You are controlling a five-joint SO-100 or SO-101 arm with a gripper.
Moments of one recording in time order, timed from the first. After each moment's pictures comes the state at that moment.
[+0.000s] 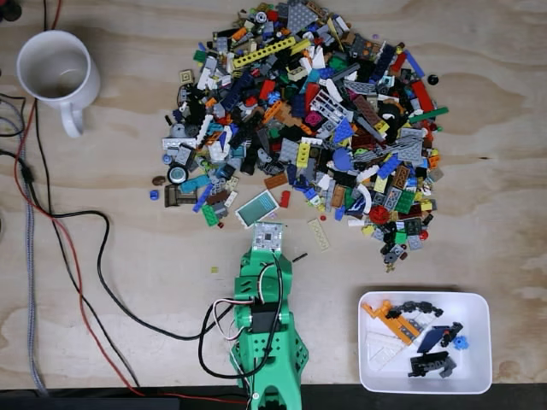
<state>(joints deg) -5.1 193.2 174.8 69.0 -78.8</state>
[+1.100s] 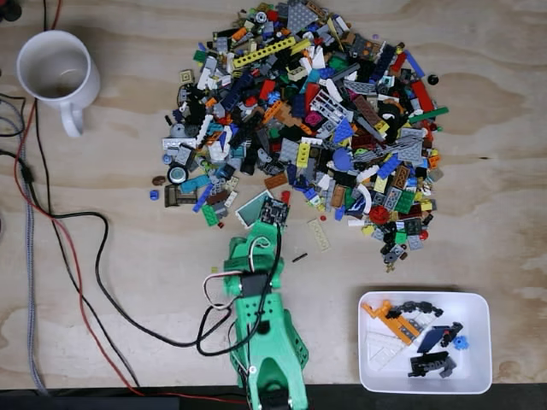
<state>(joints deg) -12.2 146.2 149.8 65.2 -51.2</state>
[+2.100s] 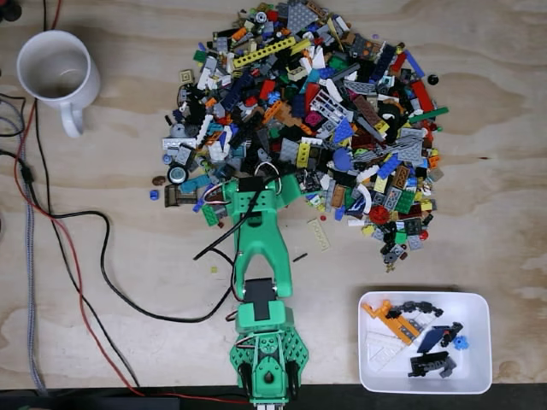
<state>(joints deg) -6.1 87.3 113.7 66.5 -11.3</state>
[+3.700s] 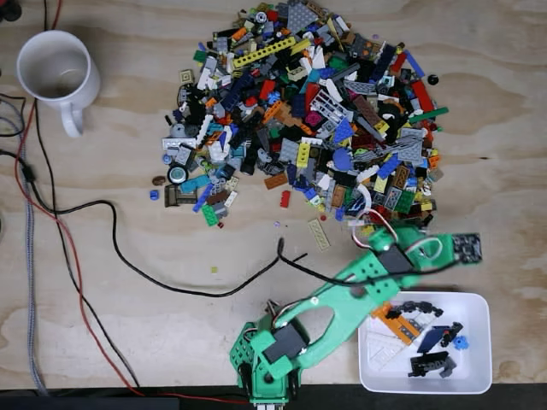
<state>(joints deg) 59.4 106.9 98.3 75.2 -57.5</state>
